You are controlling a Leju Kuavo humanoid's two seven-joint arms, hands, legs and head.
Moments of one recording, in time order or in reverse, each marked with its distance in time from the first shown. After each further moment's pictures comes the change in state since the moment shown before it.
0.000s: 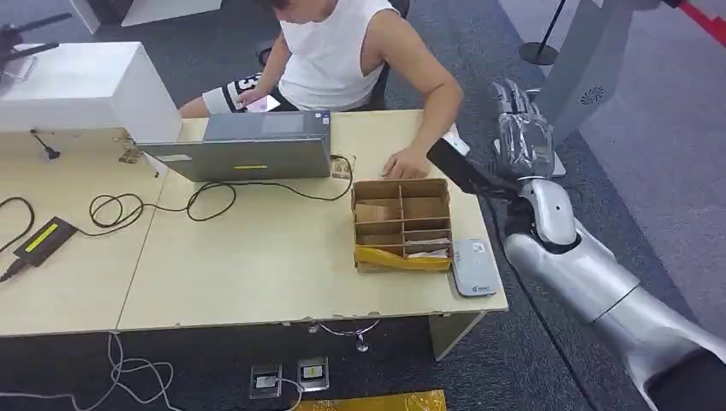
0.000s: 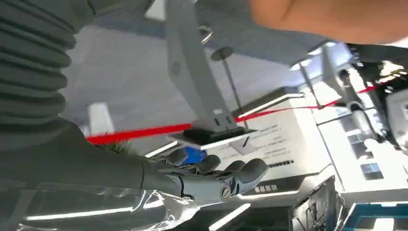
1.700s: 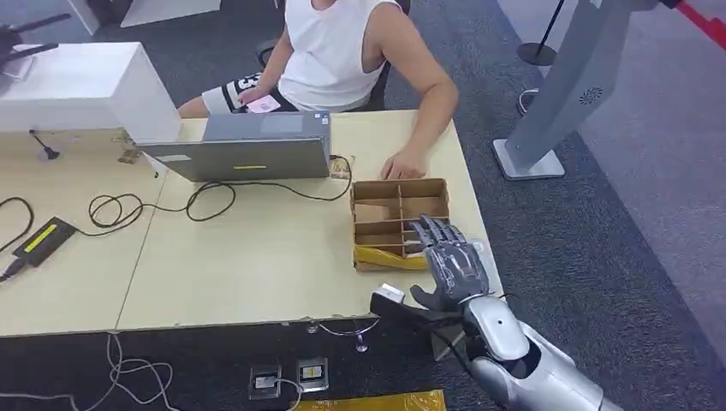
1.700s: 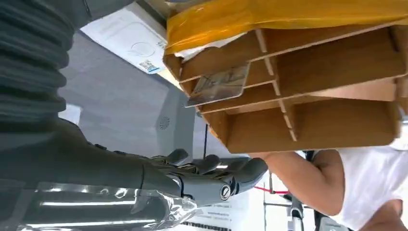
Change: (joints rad) left arm 0.024 0.001 0.000 -0.001 0.035 0.024 -0.002; right arm 0.438 0.014 -0.016 -0.308 0.307 0.351 0.018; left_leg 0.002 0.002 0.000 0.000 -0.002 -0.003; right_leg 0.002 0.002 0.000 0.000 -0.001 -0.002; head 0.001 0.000
